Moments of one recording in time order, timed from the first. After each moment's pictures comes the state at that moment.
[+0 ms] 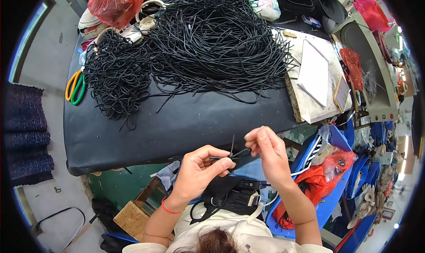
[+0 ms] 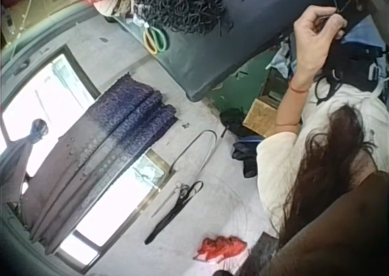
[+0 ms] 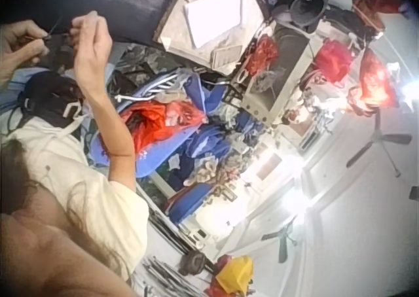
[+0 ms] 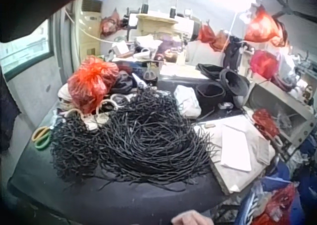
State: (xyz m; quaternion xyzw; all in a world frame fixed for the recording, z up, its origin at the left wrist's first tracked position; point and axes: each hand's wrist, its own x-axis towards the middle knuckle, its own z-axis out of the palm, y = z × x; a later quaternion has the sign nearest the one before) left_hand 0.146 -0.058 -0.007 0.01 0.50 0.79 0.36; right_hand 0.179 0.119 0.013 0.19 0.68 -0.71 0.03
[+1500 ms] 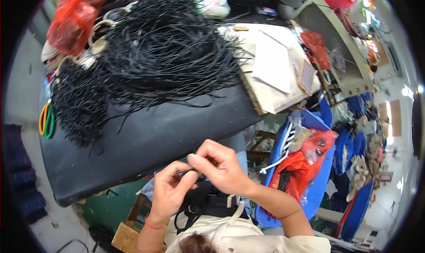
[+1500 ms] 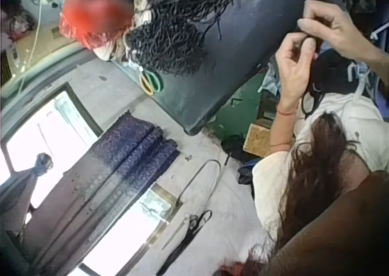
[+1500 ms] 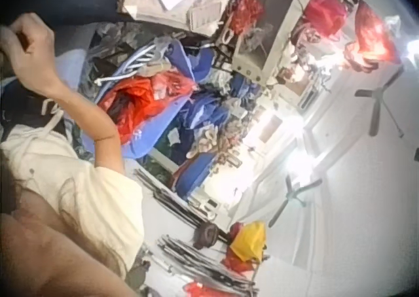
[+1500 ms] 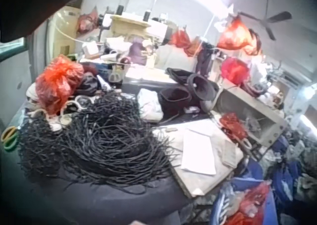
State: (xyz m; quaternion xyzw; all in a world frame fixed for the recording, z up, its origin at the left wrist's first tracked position) left_hand 0.157 -0.054 -0.001 0.05 0.55 0.77 0.34; right_hand 0.182 0.097 0.018 0.10 0.73 -0.67 0.00
